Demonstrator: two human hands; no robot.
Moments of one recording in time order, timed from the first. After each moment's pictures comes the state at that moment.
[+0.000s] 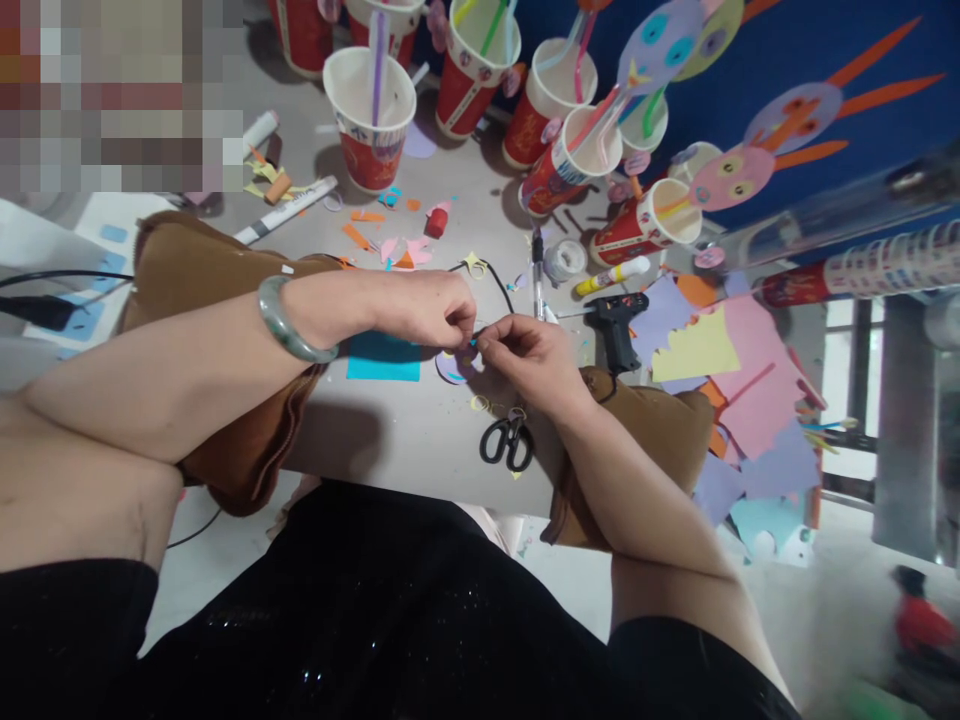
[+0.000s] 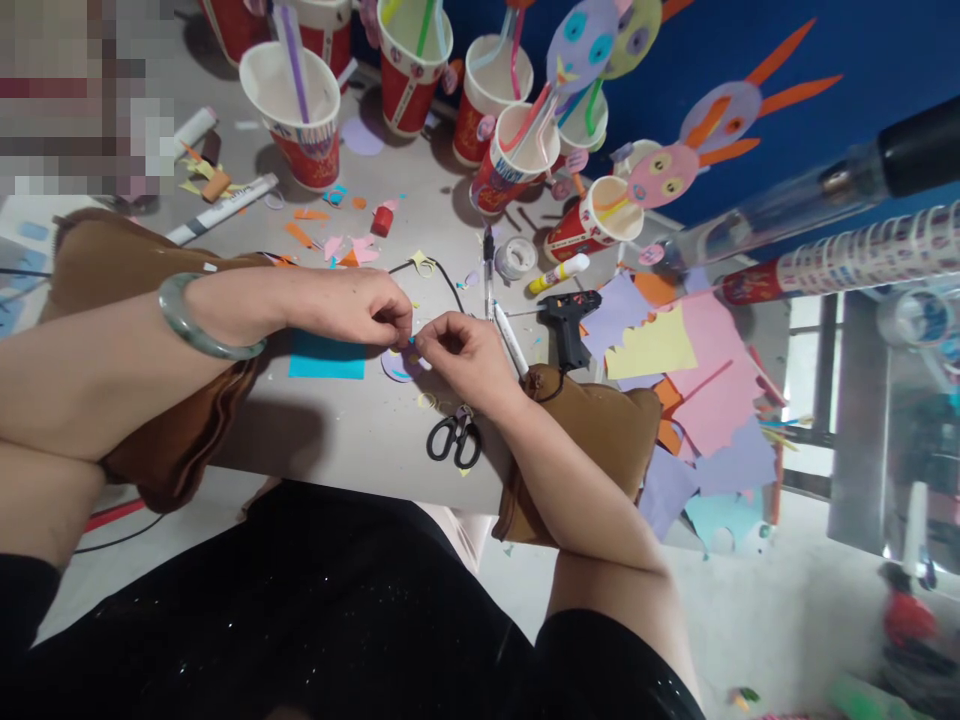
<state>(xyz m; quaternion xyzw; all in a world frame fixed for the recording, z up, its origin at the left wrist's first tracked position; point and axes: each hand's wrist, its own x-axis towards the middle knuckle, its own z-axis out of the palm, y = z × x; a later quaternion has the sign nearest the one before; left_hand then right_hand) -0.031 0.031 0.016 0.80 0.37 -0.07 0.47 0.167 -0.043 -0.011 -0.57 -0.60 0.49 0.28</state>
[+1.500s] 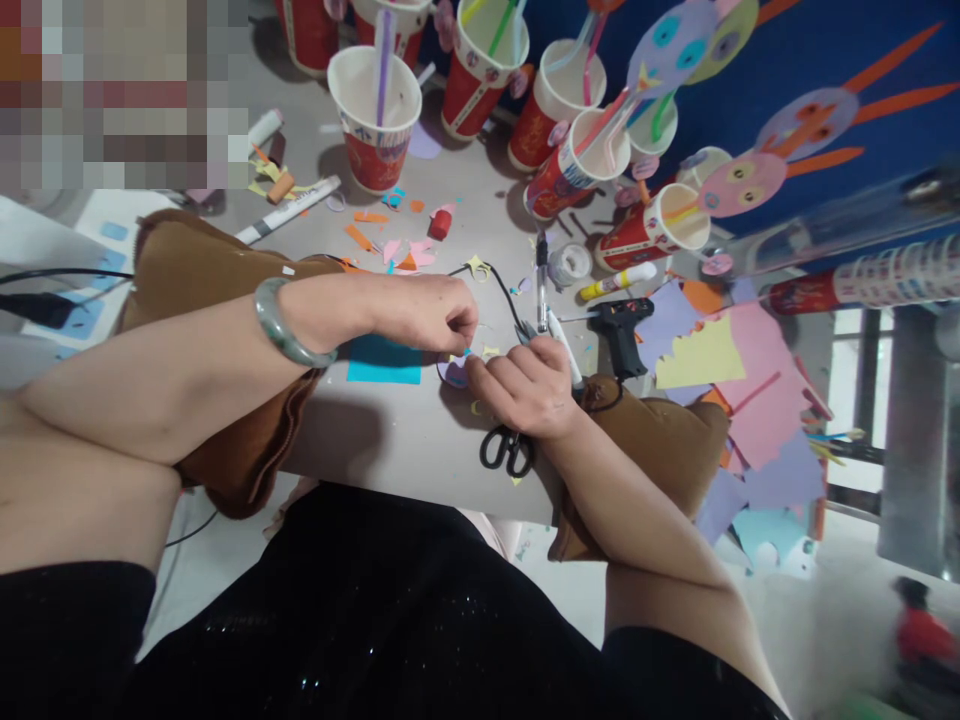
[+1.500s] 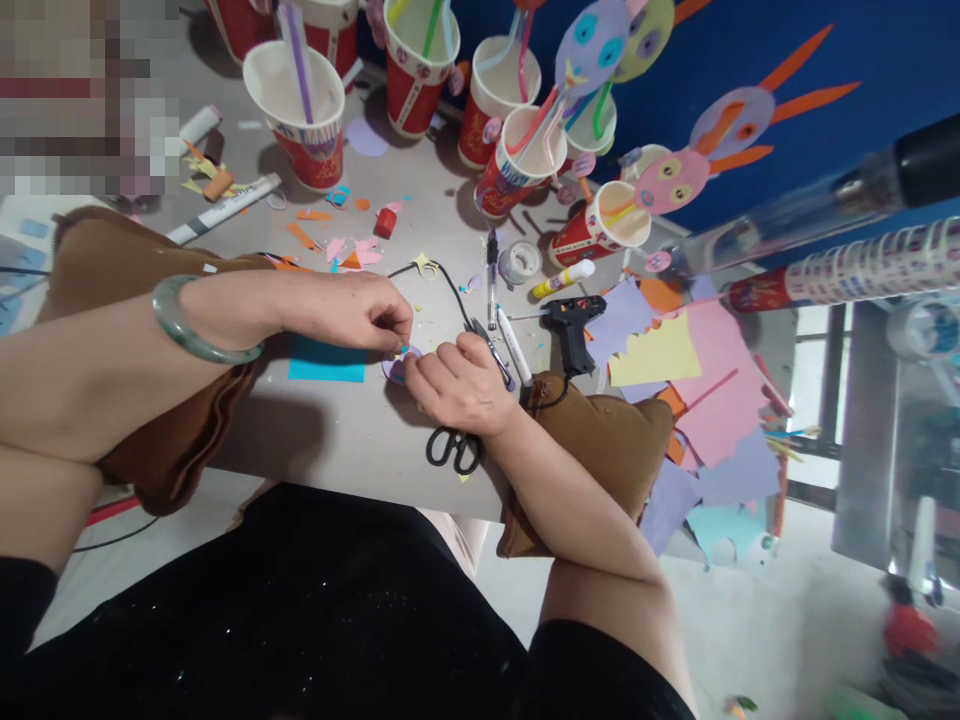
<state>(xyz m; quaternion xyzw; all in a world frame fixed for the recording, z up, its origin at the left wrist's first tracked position) -0.031 0.031 0.020 0.80 0.36 -0.09 0.47 0.178 -0.047 -0.026 -0.20 -0.92 -0.23 0.25</state>
